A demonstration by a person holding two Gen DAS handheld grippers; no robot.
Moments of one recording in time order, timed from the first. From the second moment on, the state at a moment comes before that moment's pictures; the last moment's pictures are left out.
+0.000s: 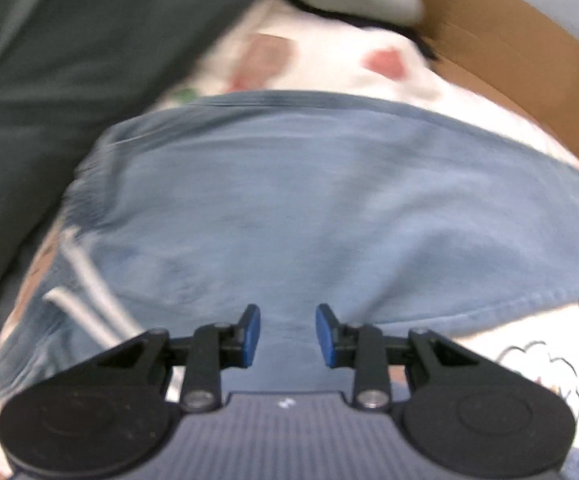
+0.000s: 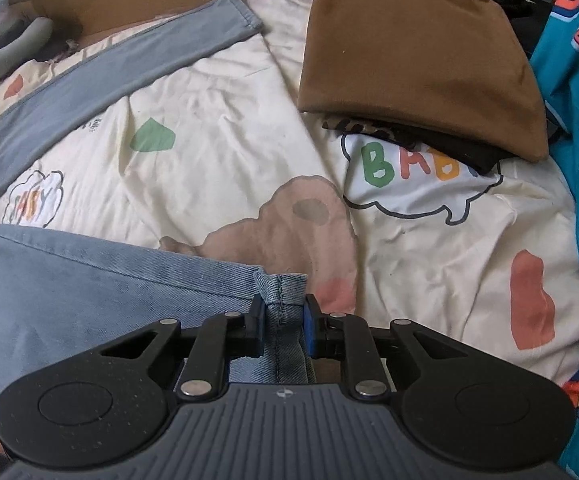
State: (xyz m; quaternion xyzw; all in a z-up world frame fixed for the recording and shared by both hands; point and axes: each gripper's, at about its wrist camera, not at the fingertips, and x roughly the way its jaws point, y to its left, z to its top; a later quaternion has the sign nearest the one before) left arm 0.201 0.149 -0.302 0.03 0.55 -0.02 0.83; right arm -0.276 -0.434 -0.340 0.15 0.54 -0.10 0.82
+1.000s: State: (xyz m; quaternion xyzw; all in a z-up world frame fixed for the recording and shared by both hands) left arm 0.206 0.063 -0.382 0.29 0.63 -0.04 0.72; right arm -0.295 -0.419 -0.309 0.14 0.54 -0.08 0.82
